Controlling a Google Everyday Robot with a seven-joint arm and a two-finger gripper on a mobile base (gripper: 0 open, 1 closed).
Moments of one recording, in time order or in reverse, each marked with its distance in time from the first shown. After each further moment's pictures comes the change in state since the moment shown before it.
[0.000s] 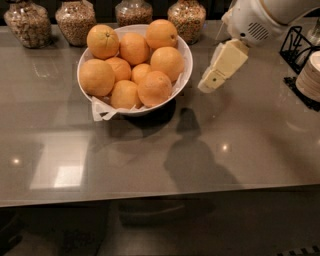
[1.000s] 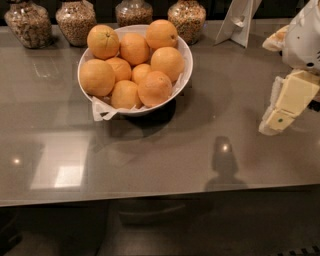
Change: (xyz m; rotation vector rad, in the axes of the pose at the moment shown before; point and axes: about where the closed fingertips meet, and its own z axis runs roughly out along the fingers) arm 0.083 0.063 -0.064 -0.093 0.240 -0.085
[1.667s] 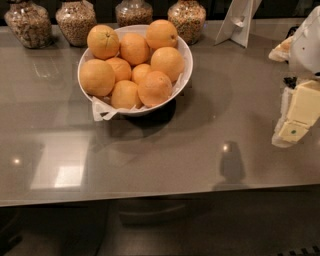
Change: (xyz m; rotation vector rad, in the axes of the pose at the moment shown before) arm 0.020 0.016 -0.001 -0.046 0.091 -0.009
